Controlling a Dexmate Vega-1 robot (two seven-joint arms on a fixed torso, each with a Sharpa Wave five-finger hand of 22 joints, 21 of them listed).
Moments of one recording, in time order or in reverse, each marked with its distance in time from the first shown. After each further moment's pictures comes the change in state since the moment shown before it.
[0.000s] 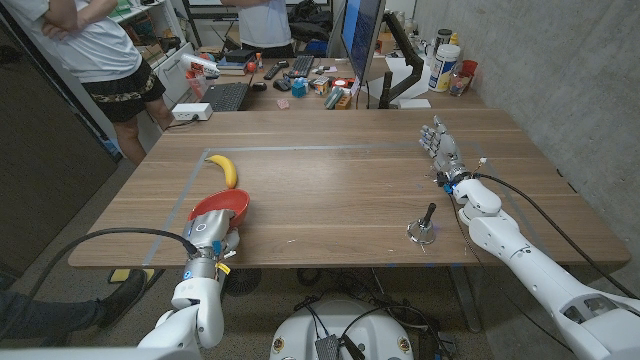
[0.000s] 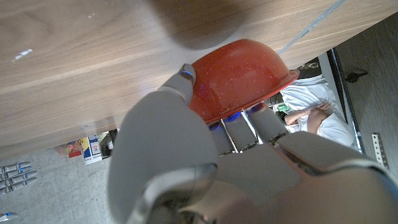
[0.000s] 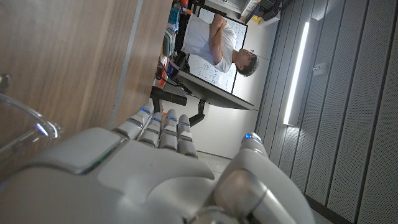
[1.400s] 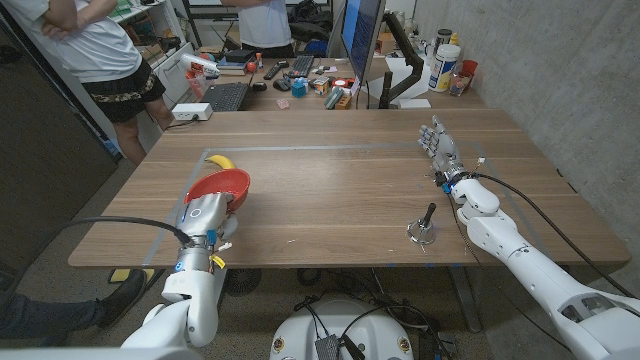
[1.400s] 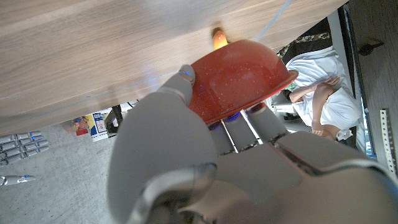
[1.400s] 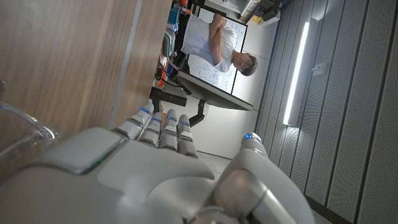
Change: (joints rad) left arm 0.037 0.071 -0.042 -0.119 0.041 0.020 0.018; left_hand -0.012 0.006 -0.004 0.004 0.006 0.000 0.000 0.003 0.001 0.007 -0.002 -0.011 0.019 -0.001 0.001 -0.002 0.014 0.000 0.000 -0.007 0.001; right arm 0.003 0.004 -0.005 -0.003 -0.005 0.000 -0.008; right_hand 0.000 0.000 -0.003 0.003 0.000 0.000 0.000 0.000 0.000 0.000 0.000 0.000 0.000 0.000 0.000 0.000 0.000 0.000 0.000 0.000 0.000
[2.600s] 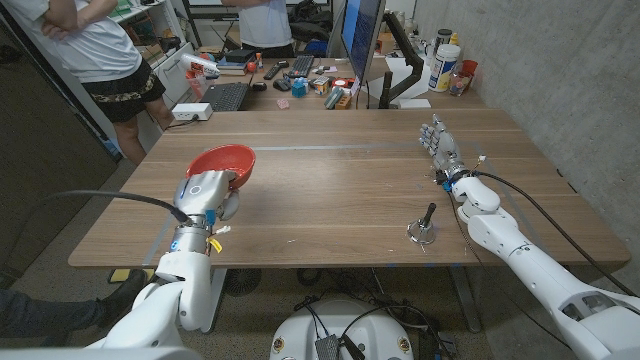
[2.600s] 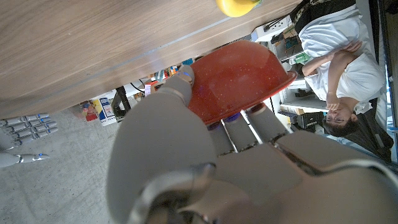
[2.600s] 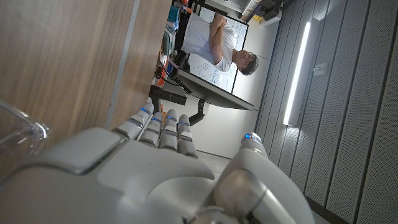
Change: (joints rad) left arm -0.025 0.070 -0.034 -0.065 0.106 0.000 -0.085; left_hand -0.019 -0.002 0.000 0.000 0.001 0.000 0.000 0.004 0.000 0.009 -0.002 -0.008 0.014 0.000 0.000 -0.008 0.004 -0.009 0.002 -0.004 0.000; right arm 0.007 -0.001 0.000 -0.002 -0.006 -0.011 -0.009; right_hand 0.004 0.004 -0.004 -0.004 0.000 0.000 0.000 0.000 0.000 0.000 0.000 0.000 0.000 0.000 0.000 0.000 0.000 0.000 0.000 0.000 0.000
